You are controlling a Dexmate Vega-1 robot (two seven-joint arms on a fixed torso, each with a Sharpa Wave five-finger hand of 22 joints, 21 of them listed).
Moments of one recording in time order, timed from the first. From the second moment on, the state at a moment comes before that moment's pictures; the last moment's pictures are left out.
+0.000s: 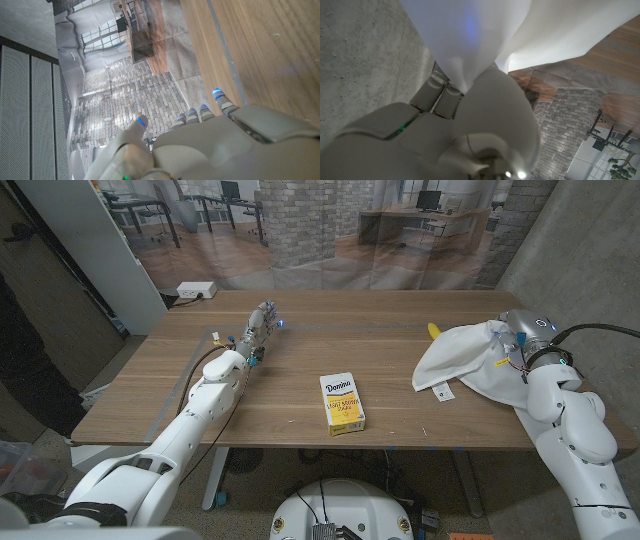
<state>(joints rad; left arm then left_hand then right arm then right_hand) 0.72 0.33 0.23 -1.10 -0.47 -0.21 -0.22 0.01 0.06 0.52 0.19 0.27 -0.17 0.03 0.18 0.17 -0.17 0.08 0.20 0.18 -0.17 0.07 0.19 0.18 -0.17 0.10 0.51 0.18 -1.34 -0.27 0.26 -2.09 -1.15 -0.10 0.08 1.48 0.15 0.12 -0.11 0.26 0.87 0.02 0.58 0.44 0.66 0.01 0.92 0.74 1.12 -0.20 0.68 1.04 1.01 -0.16 1.01 0.50</state>
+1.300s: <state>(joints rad) 0.72 0.34 0.23 -1.10 -0.49 -0.22 -0.22 0.01 0.06 0.52 0.19 0.27 -0.17 0.03 0.18 0.17 -0.17 0.08 0.20 0.18 -0.17 0.07 0.19 0.18 -0.17 0.10 0.50 0.18 -1.33 -0.25 0.25 -2.07 -1.18 -0.07 -0.13 1.48 0.14 0.13 -0.11 0.25 0.88 0.03 0.58 0.44 0.66 0.01 0.92 0.74 1.13 -0.20 0.64 1.06 0.99 -0.15 1.06 0.48</state>
